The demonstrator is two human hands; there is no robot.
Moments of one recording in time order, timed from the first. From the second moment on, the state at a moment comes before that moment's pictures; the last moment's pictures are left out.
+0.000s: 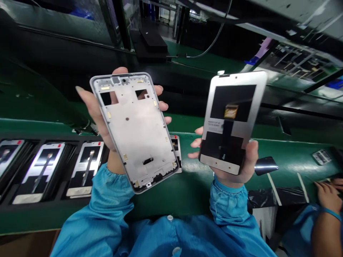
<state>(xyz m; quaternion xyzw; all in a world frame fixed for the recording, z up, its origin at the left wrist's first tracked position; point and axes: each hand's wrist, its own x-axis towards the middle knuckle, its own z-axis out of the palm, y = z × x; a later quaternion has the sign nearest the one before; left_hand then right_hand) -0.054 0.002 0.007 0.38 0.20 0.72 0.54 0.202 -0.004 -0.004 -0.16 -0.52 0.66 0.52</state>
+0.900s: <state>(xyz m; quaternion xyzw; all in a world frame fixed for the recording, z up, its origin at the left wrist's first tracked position) -0.026 0.010 -0.009 0.41 0.21 0.83 0.32 0.231 0.020 -0.027 -0.16 -0.82 0.27 0.48</state>
